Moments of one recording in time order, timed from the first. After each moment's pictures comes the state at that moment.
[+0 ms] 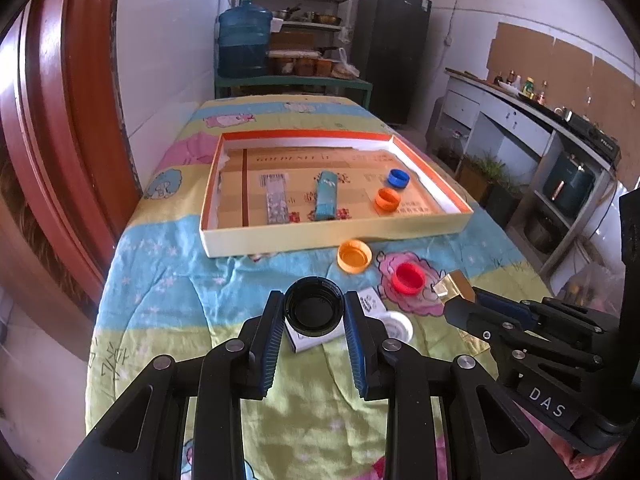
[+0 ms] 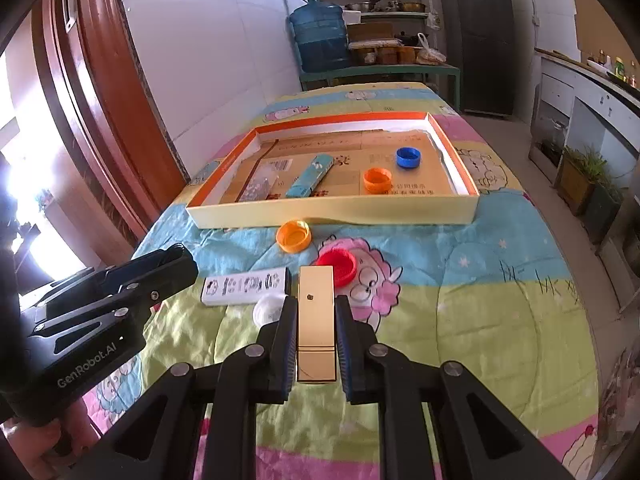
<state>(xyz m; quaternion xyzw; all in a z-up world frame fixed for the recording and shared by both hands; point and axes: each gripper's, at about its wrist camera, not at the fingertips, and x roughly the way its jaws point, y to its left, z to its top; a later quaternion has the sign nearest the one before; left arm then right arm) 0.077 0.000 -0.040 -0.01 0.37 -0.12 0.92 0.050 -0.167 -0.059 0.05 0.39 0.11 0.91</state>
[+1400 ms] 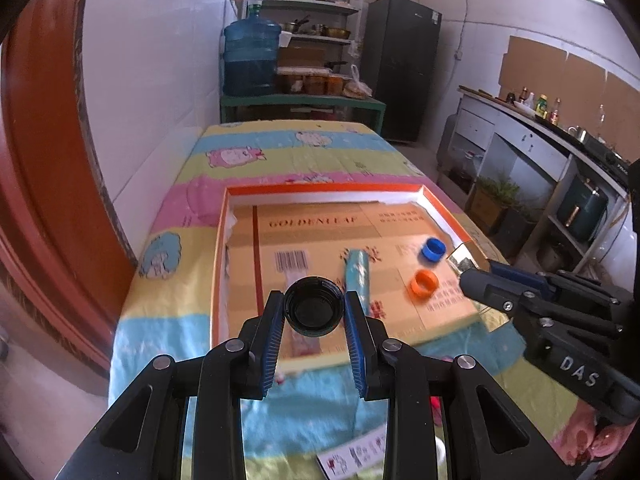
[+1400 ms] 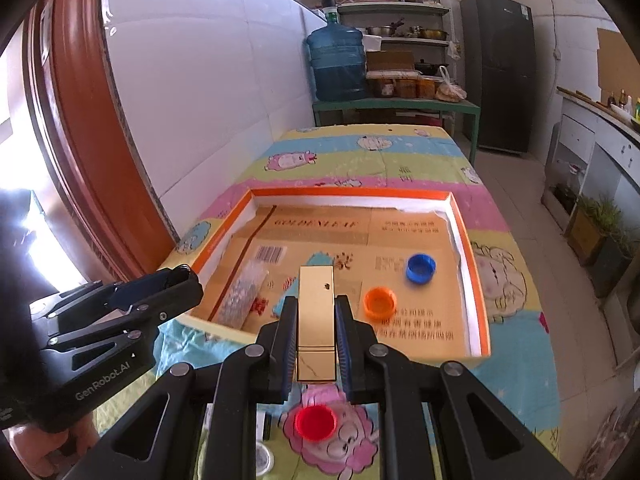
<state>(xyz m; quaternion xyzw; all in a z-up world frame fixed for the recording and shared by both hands) 0.179 0.004 -0.012 -0.02 0.35 -0.10 0.93 0.150 -0.167 -0.013 0.02 0.35 0.14 0.93</state>
